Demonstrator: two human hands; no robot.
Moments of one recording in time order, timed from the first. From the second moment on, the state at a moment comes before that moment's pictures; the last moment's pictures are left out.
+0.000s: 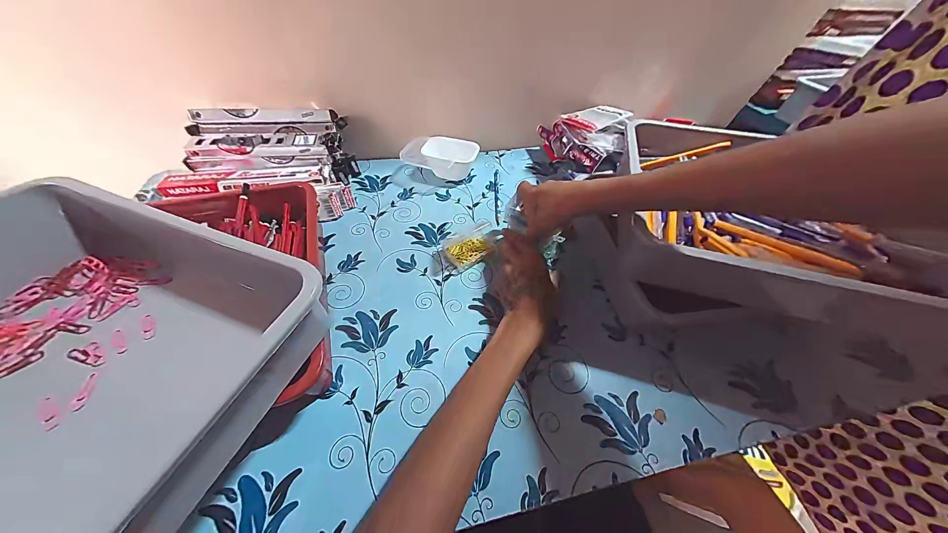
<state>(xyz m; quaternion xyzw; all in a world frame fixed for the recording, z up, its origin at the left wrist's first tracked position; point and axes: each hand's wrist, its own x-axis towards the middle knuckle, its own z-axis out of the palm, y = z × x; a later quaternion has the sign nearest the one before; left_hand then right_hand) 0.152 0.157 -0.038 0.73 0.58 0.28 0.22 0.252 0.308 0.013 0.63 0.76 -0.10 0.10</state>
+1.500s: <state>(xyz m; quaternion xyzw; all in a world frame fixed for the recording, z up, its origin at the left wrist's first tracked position) 0.091 0.198 -0.056 0.68 0.61 0.39 0.14 0.180 0.270 0.069 0.54 0.83 -0.09 0.09</state>
